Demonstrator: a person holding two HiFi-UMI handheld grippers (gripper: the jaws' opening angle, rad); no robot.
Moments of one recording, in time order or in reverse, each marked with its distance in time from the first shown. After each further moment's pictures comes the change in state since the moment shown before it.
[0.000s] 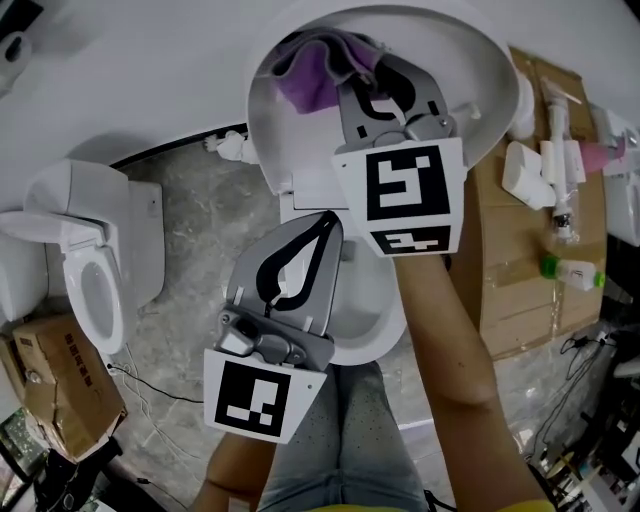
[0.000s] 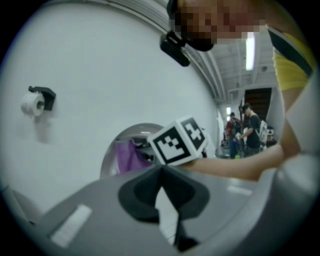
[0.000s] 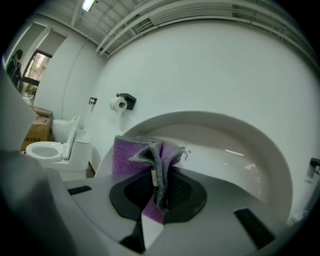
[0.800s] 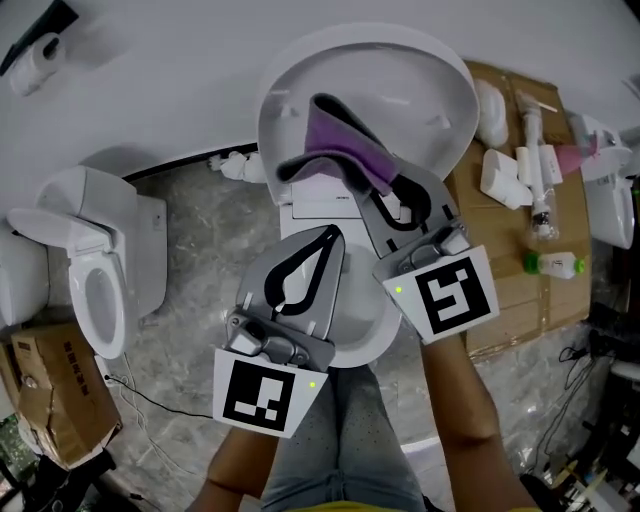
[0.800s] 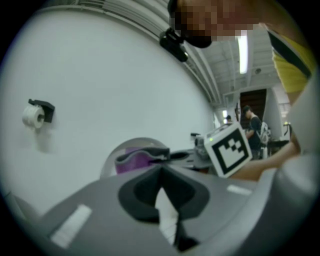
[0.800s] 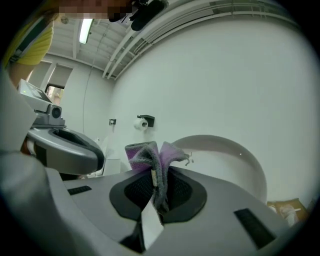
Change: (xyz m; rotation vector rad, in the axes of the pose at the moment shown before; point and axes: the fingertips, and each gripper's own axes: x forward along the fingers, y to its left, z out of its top) left arm -0.037 -0.032 0.034 0.036 -0.061 -0.019; right arm -0.129 0.047 0.016 0.147 -0.076 0.232
